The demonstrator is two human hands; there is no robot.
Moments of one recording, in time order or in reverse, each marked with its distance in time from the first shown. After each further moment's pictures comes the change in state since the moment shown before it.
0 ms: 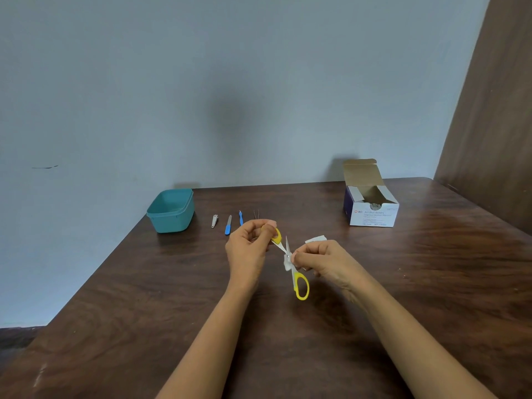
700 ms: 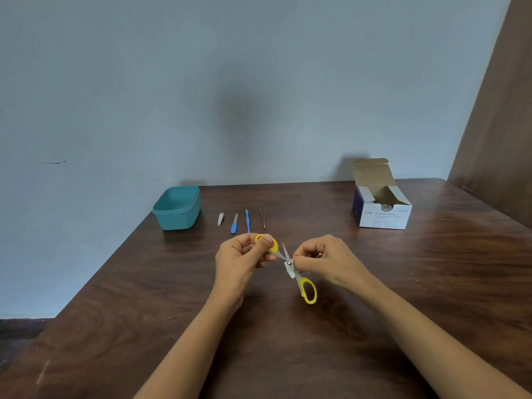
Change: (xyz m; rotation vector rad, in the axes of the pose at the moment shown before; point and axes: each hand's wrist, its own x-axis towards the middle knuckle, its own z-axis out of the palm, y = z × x) left_hand -0.010 0.001 -0.035 -0.026 -0.148 -0.095; right_hand 0.012 -0.005 0.001 -0.365 -0.067 -0.272
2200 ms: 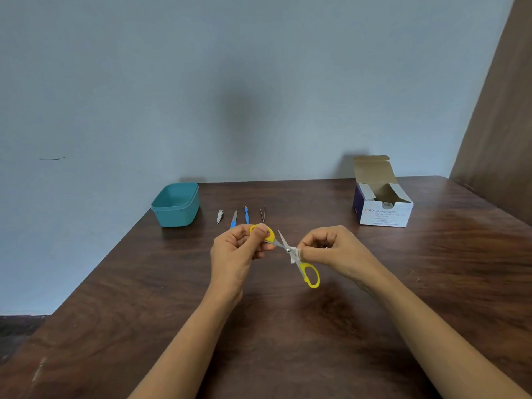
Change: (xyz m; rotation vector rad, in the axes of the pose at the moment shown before) left_hand 0.002 0.005 0.004 -0.105 0.068 0.056; right_hand -0.001 0.005 -0.013 0.195 0.002 0.004
